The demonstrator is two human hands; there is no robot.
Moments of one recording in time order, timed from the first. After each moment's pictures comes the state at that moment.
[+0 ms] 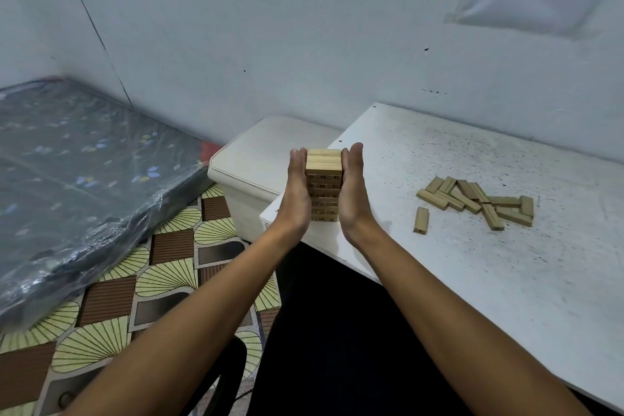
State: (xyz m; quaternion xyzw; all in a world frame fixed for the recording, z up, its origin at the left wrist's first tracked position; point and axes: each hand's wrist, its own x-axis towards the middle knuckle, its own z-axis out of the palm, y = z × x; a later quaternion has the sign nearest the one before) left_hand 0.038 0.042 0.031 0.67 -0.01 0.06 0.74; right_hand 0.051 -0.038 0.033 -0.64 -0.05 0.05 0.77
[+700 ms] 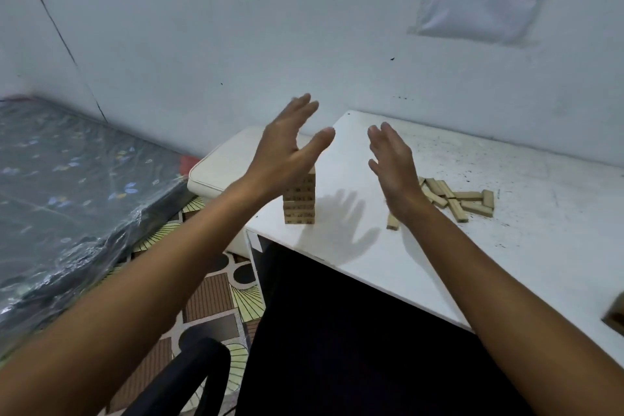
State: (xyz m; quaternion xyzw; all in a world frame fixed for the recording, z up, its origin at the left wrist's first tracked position) left_hand 0.043 0.046 0.105 0.87 -0.16 0.23 0.41; right_hand 0.057 -0.126 0.073 -0.71 -0.02 -0.09 0.70
